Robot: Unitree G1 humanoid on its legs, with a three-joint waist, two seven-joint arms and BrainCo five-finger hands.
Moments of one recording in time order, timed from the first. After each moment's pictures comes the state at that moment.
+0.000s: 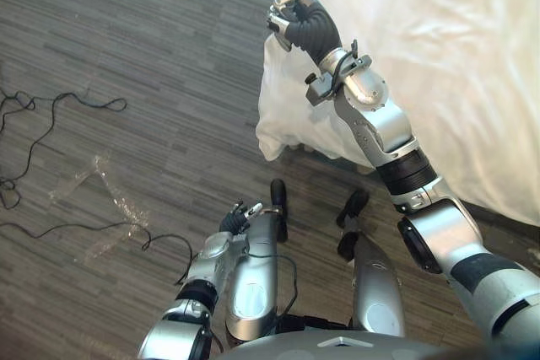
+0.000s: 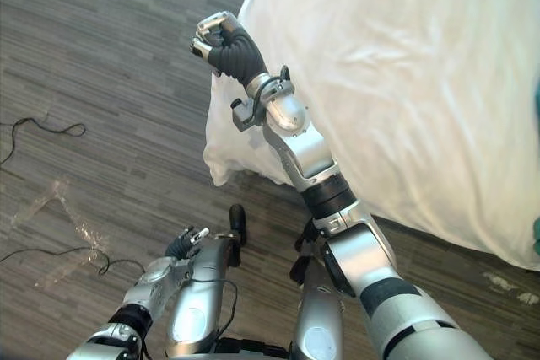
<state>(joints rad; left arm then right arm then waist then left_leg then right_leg) -0.29 0.12 -0.04 0.91 -0.43 0.03 0.01 -0.99 -0.14 0.32 0.27 0.39 0.07 0.07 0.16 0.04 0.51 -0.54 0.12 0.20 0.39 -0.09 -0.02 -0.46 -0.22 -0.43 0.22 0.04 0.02</state>
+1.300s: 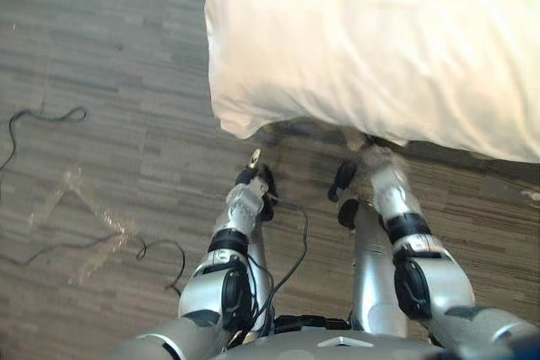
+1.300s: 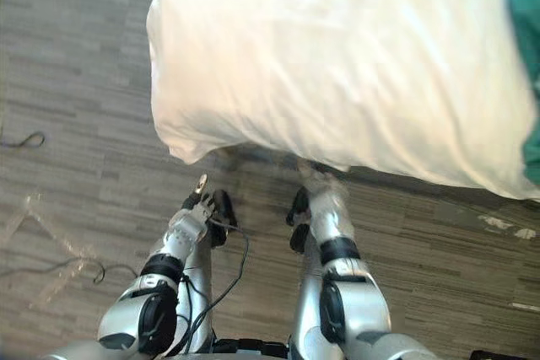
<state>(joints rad) -0.45 -0.09 0.39 0.80 -0.54 0.19 0.21 -0.45 -0.04 -0.26 0.76 0.67 -0.15 -0.04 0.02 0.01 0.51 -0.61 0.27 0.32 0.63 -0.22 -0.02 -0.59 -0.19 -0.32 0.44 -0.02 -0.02</state>
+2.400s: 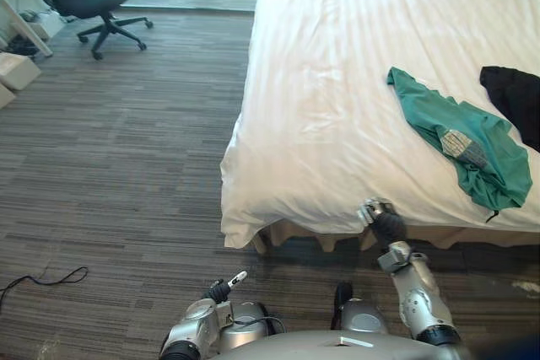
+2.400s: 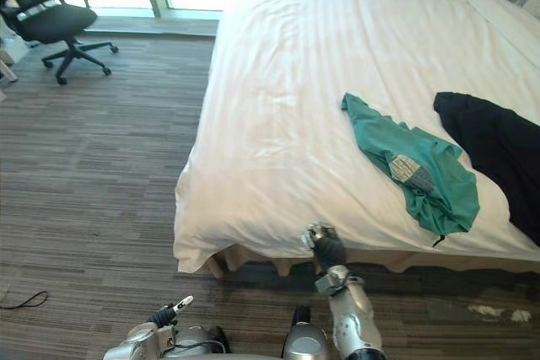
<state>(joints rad) 0.06 0.13 -0.02 0.85 -0.34 0.23 0.08 0.01 -0.08 0.14 0.42 0.73 -0.14 0.43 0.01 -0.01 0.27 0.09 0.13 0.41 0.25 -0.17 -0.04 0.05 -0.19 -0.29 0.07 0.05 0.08</state>
